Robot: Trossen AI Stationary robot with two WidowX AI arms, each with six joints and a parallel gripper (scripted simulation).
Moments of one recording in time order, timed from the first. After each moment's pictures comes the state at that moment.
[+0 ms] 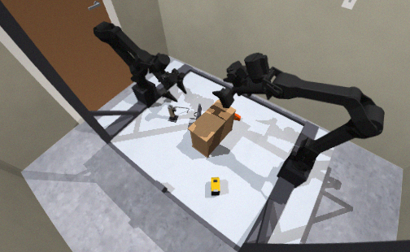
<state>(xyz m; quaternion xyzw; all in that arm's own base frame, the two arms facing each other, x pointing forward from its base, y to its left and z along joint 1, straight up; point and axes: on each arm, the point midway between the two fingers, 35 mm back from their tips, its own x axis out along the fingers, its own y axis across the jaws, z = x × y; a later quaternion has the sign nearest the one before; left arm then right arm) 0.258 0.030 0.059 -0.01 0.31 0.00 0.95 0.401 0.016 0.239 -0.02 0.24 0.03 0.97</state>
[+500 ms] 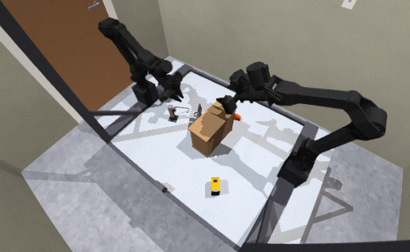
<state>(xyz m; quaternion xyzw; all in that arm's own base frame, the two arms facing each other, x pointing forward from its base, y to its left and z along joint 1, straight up) 0.258 0.029 0.042 -0.14 0.40 0.12 0.90 0.386 0.010 0.205 -0.02 0.26 0.02 0.97</state>
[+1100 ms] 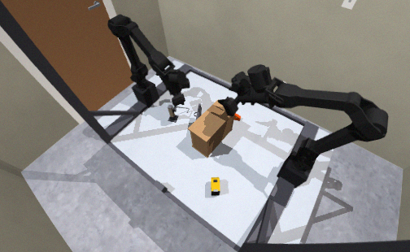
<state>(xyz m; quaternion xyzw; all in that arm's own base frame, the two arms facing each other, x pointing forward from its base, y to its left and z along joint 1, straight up) 0.264 0.036 0.016 -0.32 0.51 0.31 0.74 0.380 0.006 0.195 -0.01 0.26 0.02 0.96</state>
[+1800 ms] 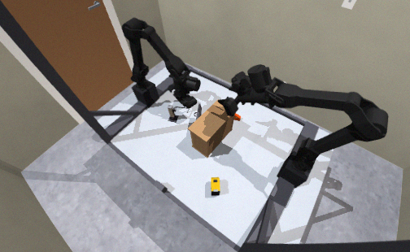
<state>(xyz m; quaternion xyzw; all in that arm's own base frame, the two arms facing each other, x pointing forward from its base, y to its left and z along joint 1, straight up) 0.269 0.048 -0.013 -0.44 0.55 0.44 0.56 0.380 0.006 0.195 -0.01 0.26 0.02 0.97</state>
